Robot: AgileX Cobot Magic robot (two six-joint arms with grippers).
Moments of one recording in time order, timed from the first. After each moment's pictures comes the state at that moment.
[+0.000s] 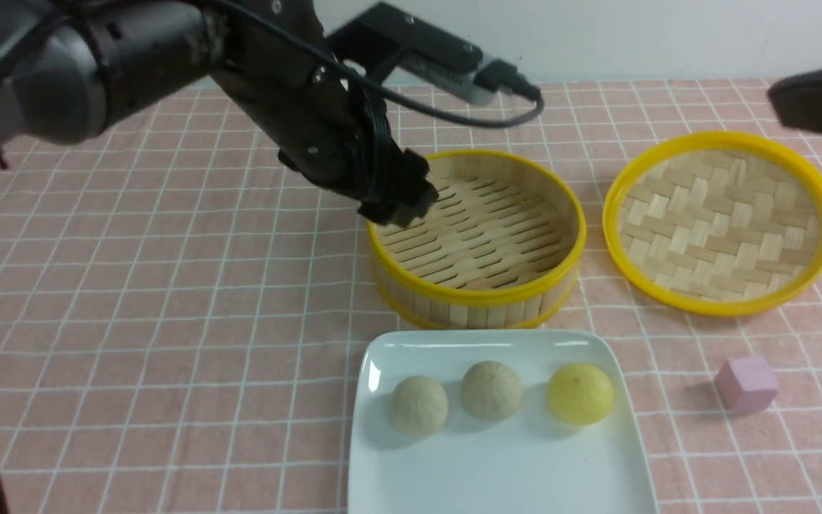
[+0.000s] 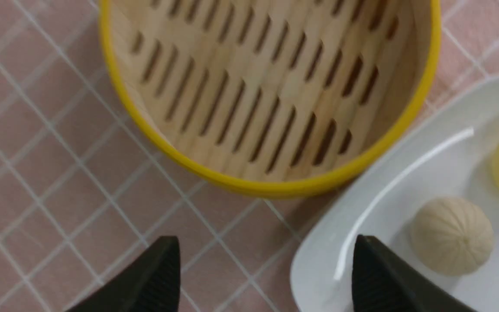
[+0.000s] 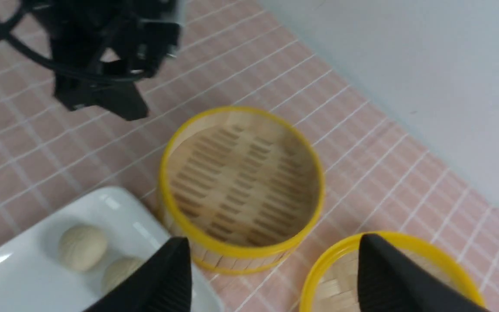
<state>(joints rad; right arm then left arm) 0.43 0.98 -1.32 0.16 0.84 -0.42 -0.56 1.66 -1.57 0.02 0.87 0.16</state>
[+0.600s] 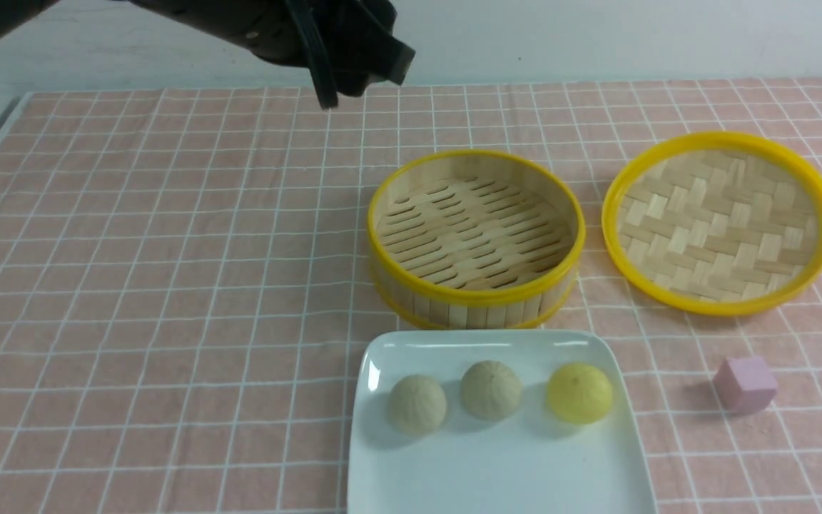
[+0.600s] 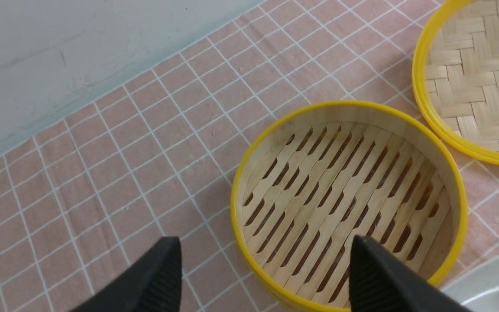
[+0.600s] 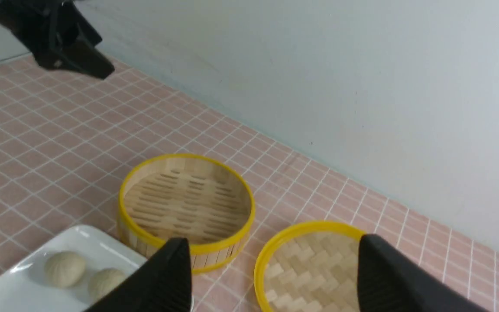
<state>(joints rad) 0.43 0.58 -1.32 0.02 1.07 -0.22 -0.56 1.53 -1.58 0.12 0.71 0.07</state>
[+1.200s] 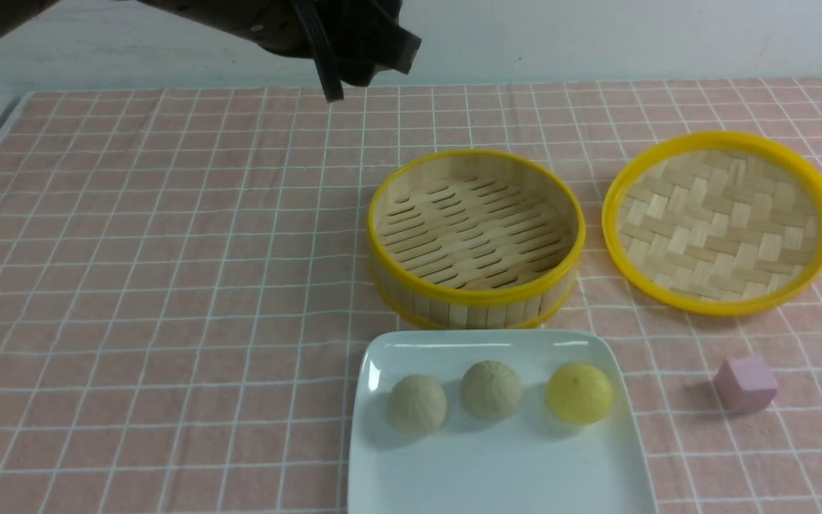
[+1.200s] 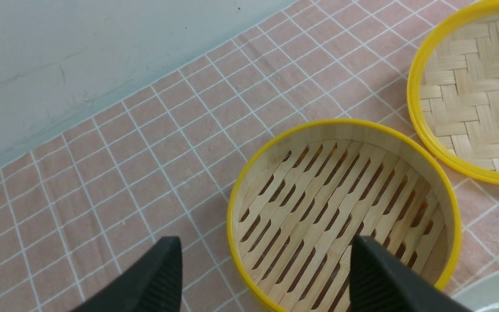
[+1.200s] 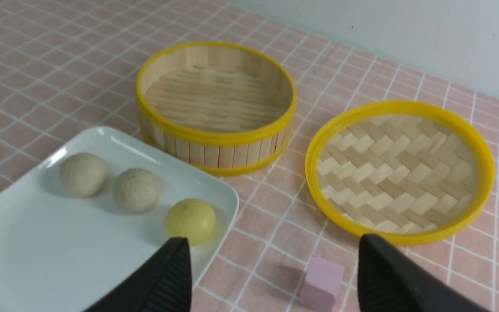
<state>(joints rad) 0.43 0.23 -0.57 0.04 0.70 -0.09 -0.56 1.53 -1.58 0.10 0.67 0.06</state>
